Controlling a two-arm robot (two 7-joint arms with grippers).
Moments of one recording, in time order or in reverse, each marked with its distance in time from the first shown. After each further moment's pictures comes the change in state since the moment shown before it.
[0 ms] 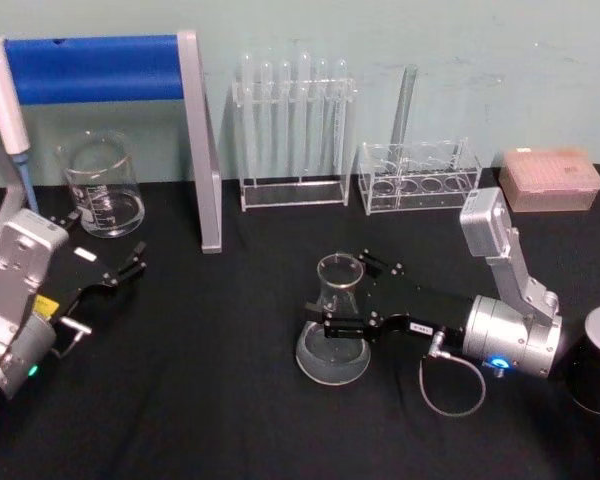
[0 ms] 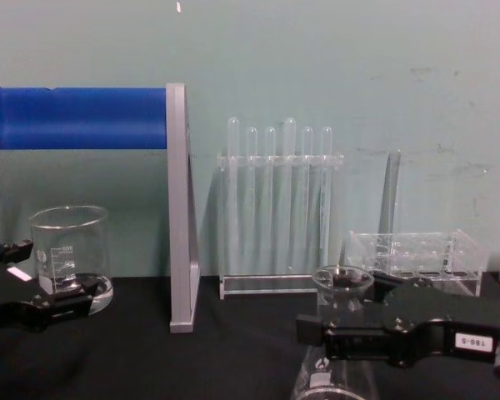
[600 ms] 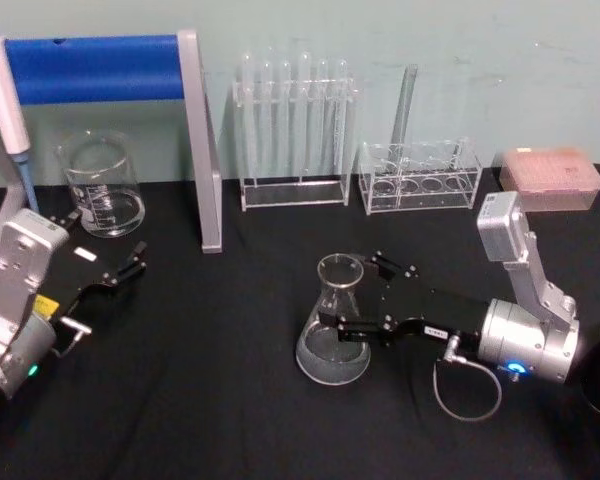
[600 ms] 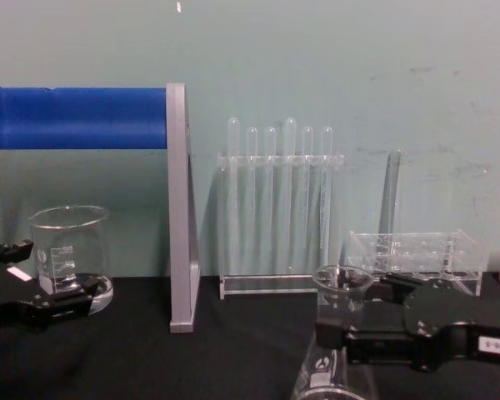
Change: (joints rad) left arm 0.000 0.000 0.000 0.000 0.000 0.000 0.000; right arm -0.024 0.031 0.015 -0.027 0.006 -0.010 0.003
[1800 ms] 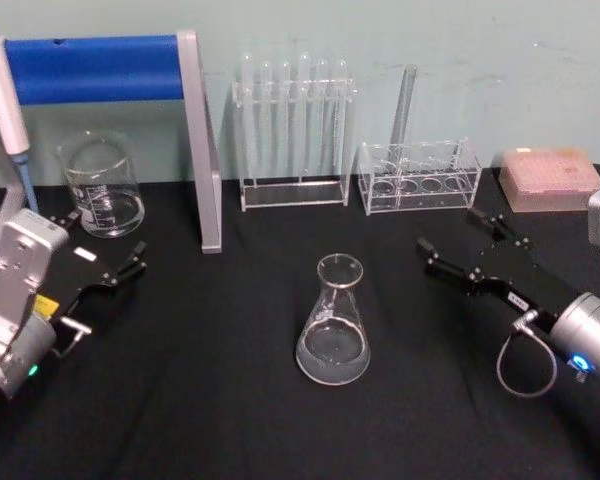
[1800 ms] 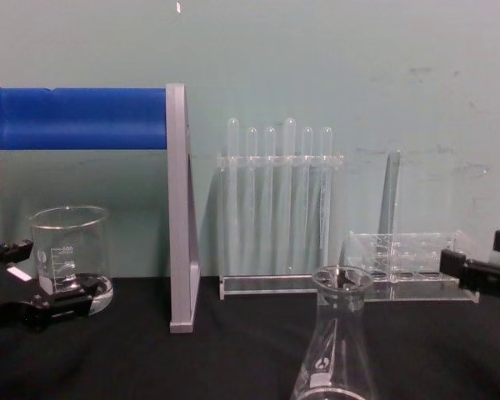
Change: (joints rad) left arm 0.000 0.000 0.000 0.000 0.000 0.000 0.000; right arm -0.219 0.016 0.234 -0.156 -0.010 -0.019 -0.342
